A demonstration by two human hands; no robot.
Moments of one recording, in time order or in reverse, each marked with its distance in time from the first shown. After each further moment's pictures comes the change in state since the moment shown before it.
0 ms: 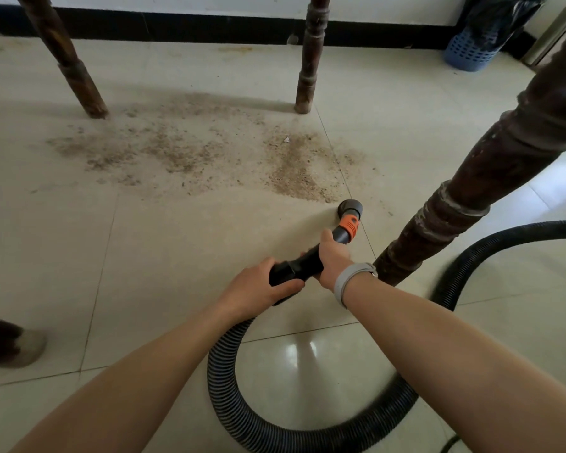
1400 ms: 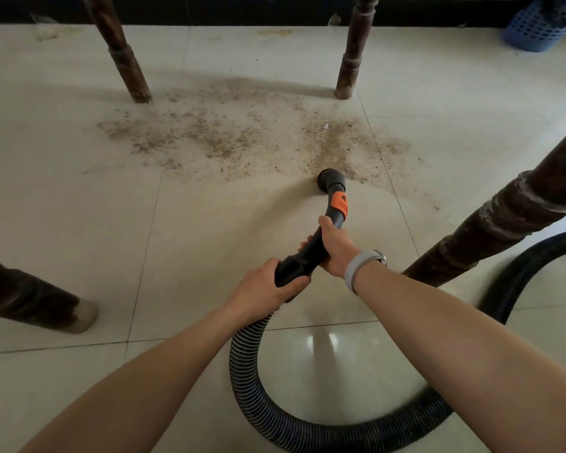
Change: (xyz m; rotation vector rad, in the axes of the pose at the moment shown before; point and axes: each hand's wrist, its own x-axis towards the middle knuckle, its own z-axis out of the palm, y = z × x) left_hand -0.027 -0.044 -0.011 -0.146 0.035 -0.148; right_hand -0.004 0.014 0.054 -0.031 -0.232 0.087
